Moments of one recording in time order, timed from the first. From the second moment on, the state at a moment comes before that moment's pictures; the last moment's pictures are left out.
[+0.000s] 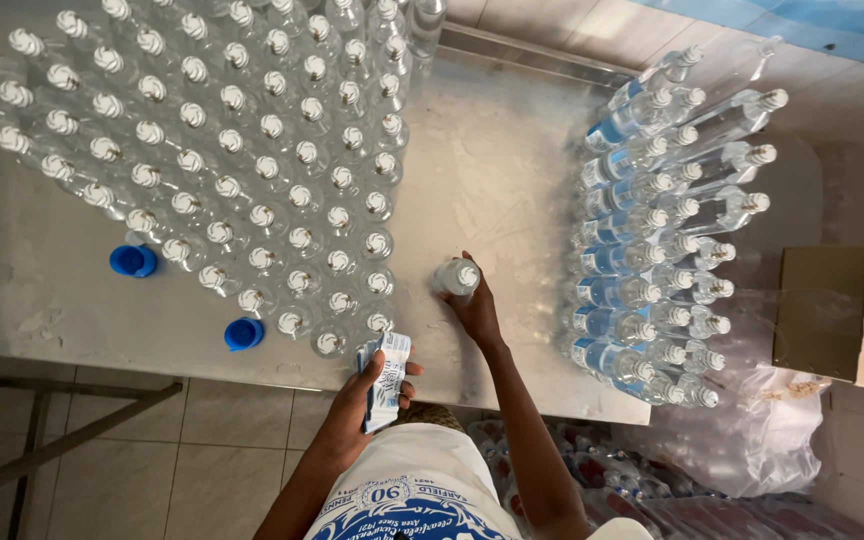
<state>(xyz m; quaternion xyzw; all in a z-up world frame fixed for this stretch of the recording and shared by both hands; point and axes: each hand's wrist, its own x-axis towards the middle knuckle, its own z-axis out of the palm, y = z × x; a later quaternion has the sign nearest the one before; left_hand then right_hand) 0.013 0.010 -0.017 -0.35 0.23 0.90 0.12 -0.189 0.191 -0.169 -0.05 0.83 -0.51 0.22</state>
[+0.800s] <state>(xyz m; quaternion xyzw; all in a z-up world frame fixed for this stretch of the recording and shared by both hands) 0.014 0.017 -0.018 -0.37 0.22 0.90 0.11 -0.183 0.192 -0.214 -0.15 0.84 -0.51 0.14</state>
